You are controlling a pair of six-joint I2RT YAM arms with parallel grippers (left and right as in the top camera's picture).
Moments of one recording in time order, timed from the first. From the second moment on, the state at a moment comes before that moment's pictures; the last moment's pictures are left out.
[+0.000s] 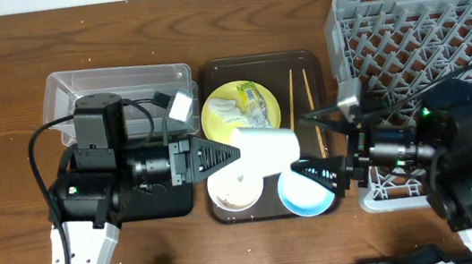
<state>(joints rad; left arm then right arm) -0.13 1.08 1.03 -0.73 1.38 -0.38 0.29 0.92 0.94 -0.36 -1.07 0.07</state>
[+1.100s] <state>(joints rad) -0.13 1.08 1.03 -0.86 1.23 -0.31 0.01 0.83 0.94 -0.66 -0.93 0.19</state>
